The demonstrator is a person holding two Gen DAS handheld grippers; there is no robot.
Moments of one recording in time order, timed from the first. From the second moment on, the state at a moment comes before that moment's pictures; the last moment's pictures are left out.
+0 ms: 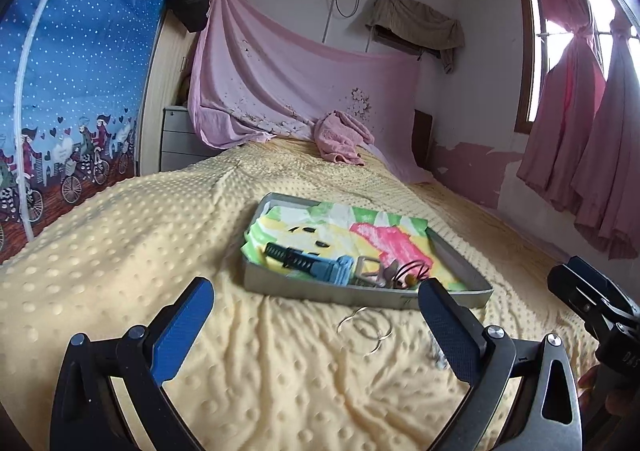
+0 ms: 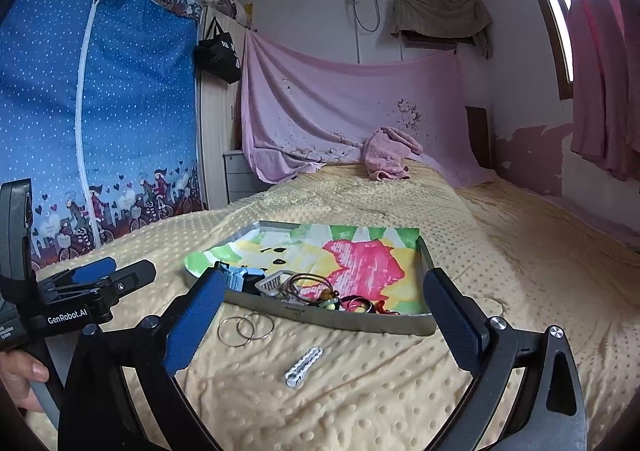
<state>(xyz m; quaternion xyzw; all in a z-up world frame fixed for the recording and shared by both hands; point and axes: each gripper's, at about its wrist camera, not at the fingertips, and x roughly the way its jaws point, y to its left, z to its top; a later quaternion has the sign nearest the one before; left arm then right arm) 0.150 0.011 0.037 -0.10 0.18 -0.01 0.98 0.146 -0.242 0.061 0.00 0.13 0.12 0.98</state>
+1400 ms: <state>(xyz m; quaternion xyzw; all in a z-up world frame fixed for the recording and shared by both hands) 0.175 0.005 -0.005 -0.06 0.27 -0.01 0.96 0.182 -0.233 -0.003 -0.01 0.25 0.10 0.96</state>
